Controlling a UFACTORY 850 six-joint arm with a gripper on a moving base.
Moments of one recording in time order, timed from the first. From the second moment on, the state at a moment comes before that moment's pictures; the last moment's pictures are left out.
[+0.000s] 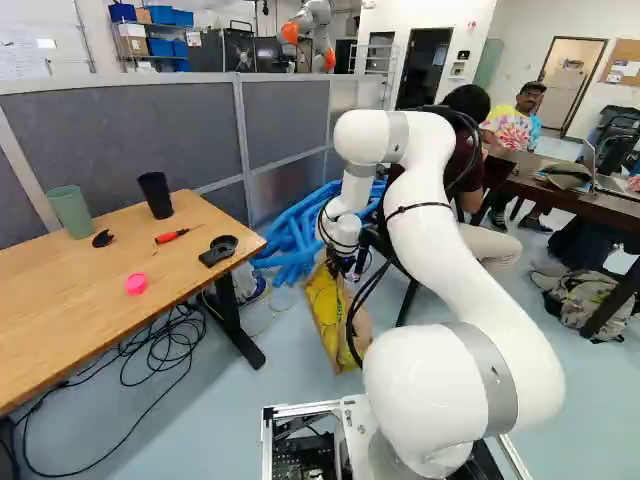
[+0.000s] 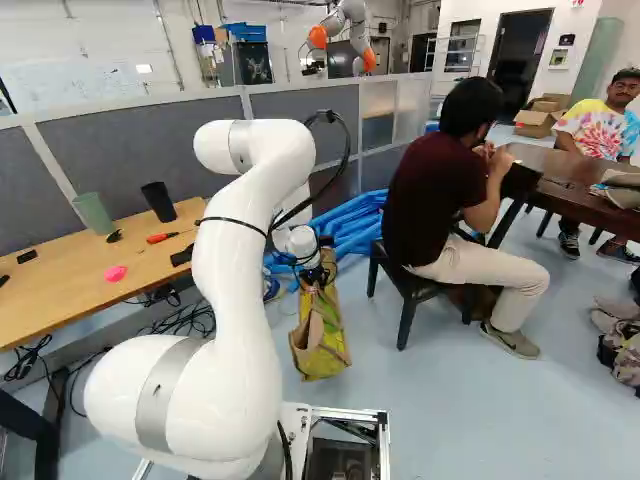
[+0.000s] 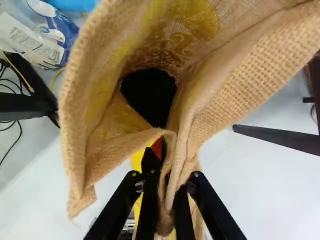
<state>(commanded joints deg) -1.0 -57.1 -65.8 14.5 7.7 -19.8</state>
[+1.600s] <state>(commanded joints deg) -0.9 -41.9 -58.2 14.5 4.2 -19.8</state>
